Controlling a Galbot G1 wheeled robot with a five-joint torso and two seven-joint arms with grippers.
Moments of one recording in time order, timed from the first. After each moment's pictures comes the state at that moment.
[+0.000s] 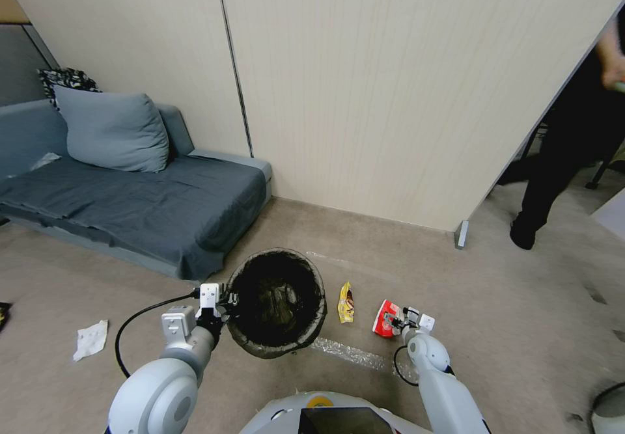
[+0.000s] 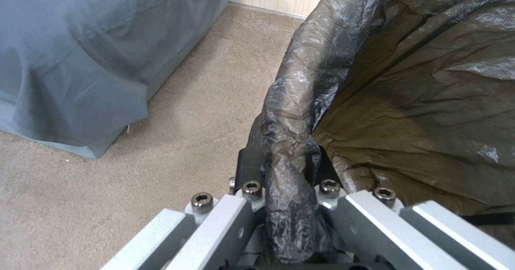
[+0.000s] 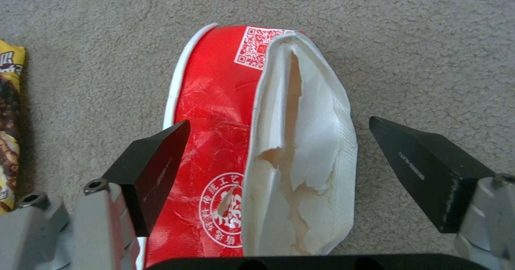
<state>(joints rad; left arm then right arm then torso) 1.70 -1.26 -0.59 -2.50 -0.52 0.72 -0.27 -1.27 1.40 0.62 1.39 0.56 -0.45 0.18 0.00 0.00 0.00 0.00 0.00</state>
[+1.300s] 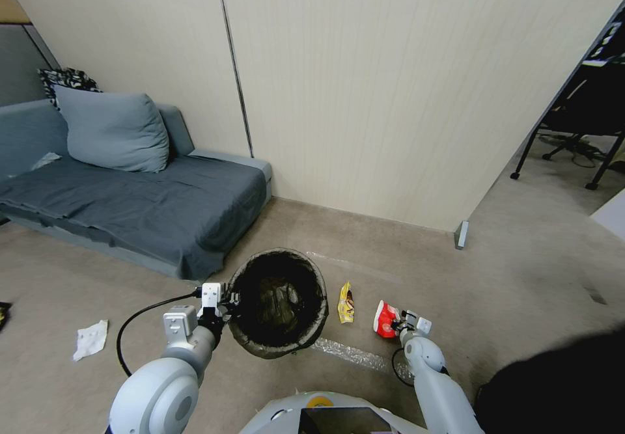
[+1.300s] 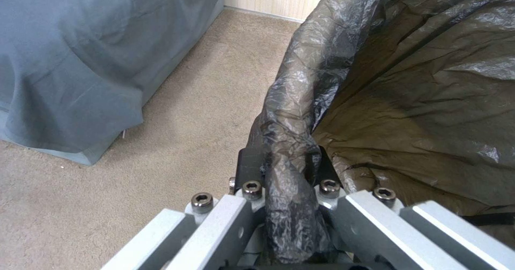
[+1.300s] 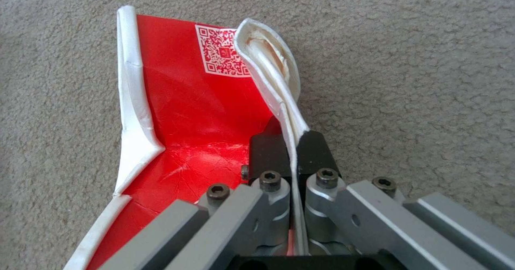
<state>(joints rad) 1.69 -1.26 -0.59 -2.50 -0.51 0.72 -0.26 -1.24 1.42 0.64 1.30 0.52 -0.42 0.16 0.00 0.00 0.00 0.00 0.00</state>
